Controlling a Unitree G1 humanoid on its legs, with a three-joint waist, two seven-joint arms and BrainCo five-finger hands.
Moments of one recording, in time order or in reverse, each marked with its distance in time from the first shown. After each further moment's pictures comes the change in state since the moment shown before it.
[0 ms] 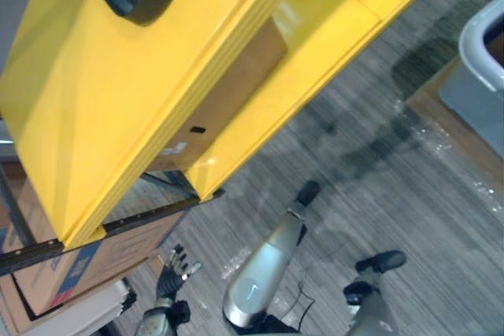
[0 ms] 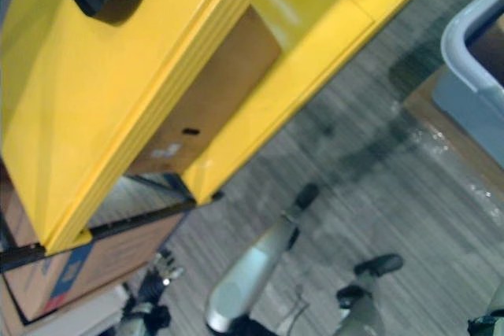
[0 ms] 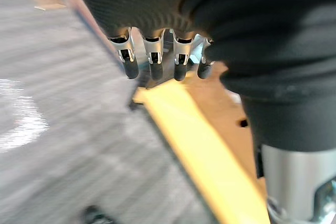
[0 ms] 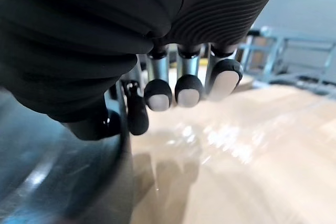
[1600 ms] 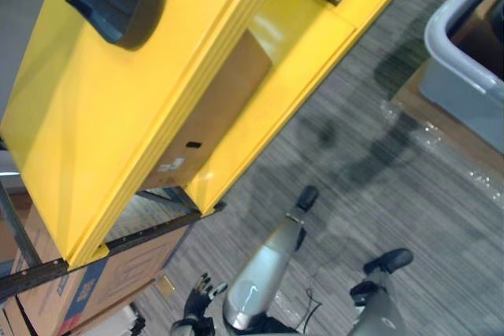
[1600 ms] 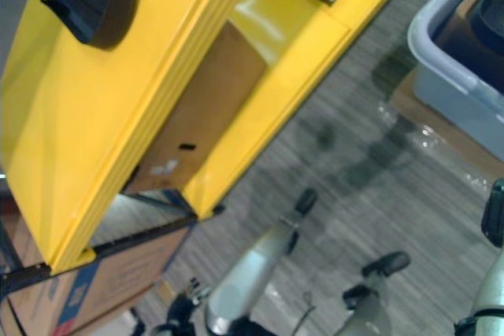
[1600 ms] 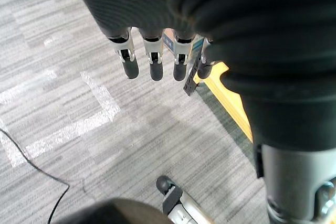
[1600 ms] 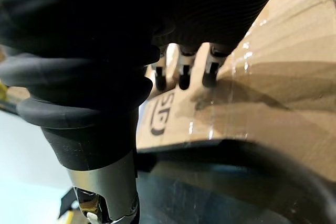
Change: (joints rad) left arm -0.021 -0.142 -0.031 0.203 0.079 0.255 -0.058; right arm 0.069 0.073 -0.081 -0.137 0.855 -0.573 -0.349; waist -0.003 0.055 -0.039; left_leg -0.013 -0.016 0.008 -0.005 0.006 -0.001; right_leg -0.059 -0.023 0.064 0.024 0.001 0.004
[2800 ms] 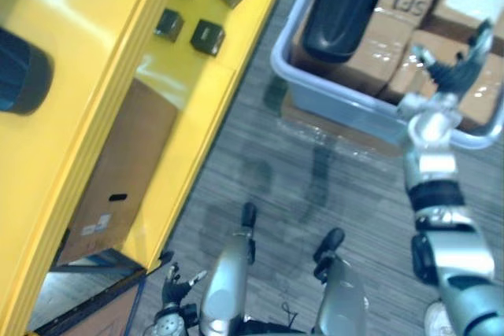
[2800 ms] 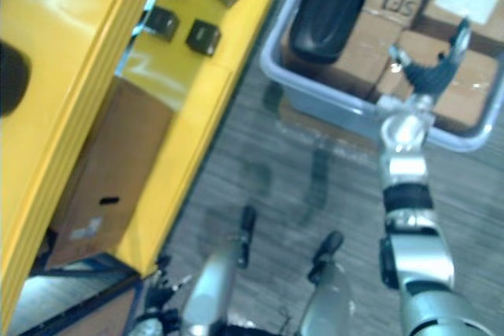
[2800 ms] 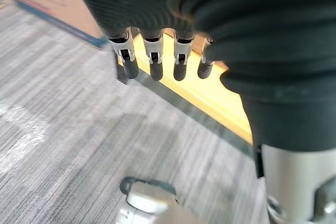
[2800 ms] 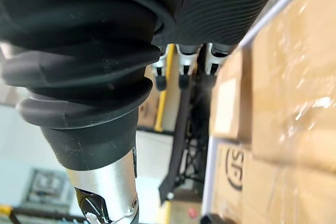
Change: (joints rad) left arm 0.009 0.012 0.188 -0.154 0.218 0.074 0.257; right arm 0.343 0.429 -0.179 -0.381 -0.271 -0.294 0.025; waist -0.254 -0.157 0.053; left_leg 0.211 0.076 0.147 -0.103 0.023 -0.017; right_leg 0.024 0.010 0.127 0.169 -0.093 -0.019
